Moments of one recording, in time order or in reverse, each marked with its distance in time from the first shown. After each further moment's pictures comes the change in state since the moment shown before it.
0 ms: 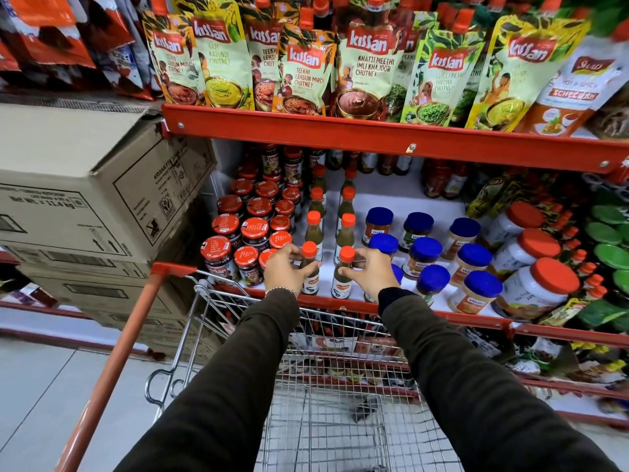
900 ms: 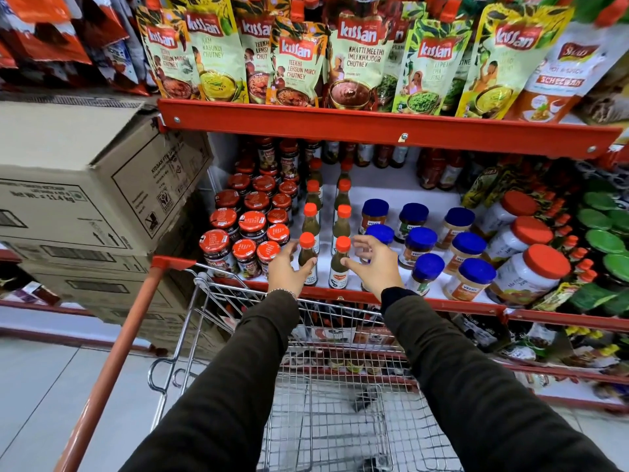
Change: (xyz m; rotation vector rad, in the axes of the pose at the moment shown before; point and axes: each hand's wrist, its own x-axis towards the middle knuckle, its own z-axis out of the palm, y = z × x) left_hand -0.014 -0.013 0.007 -0.016 -0.062 0.025; right_hand -0.020 0.012 -0.007 0.106 0.106 -0.071
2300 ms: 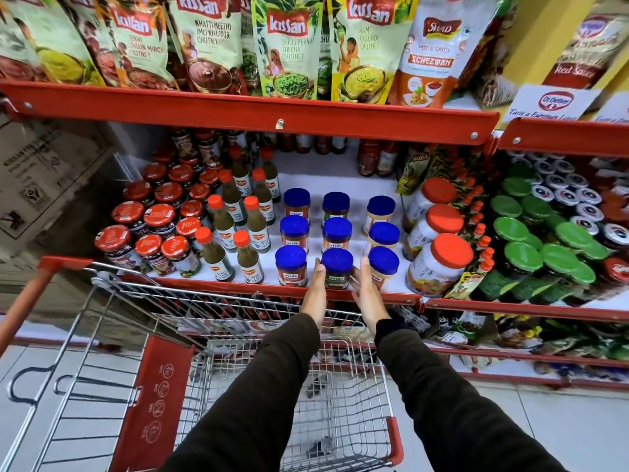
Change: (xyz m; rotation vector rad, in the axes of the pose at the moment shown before) left_hand -0.087 0.081 0.226 -0.563 -0.376 -0.415; right_hand -0.038 0.116 -0.132 0.521 -0.104 0.405
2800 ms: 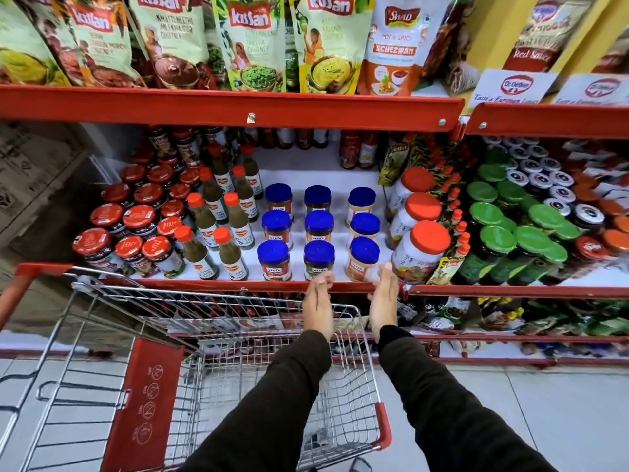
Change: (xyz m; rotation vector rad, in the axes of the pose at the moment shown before) left_hand -0.029 -0.035 0.037 0.091 0.139 0.220; right_hand -0.016 0.025 -0.043 0.111 0.418 -0.066
